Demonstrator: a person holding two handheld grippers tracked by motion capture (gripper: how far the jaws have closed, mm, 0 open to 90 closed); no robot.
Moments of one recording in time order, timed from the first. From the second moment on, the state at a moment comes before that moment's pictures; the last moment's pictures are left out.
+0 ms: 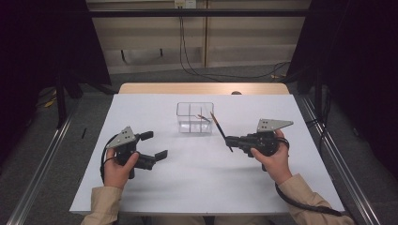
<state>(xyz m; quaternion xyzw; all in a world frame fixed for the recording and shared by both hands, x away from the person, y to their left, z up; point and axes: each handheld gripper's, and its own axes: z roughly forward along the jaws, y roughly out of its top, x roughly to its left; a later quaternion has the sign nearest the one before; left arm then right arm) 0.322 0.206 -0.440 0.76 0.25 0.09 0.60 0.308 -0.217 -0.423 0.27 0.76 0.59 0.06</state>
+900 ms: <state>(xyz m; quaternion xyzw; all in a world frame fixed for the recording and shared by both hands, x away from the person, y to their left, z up) 0.325 0.201 -0.438 0.76 0.25 0.08 0.60 0.306 -0.195 -0.426 0.25 0.76 0.59 0.04</state>
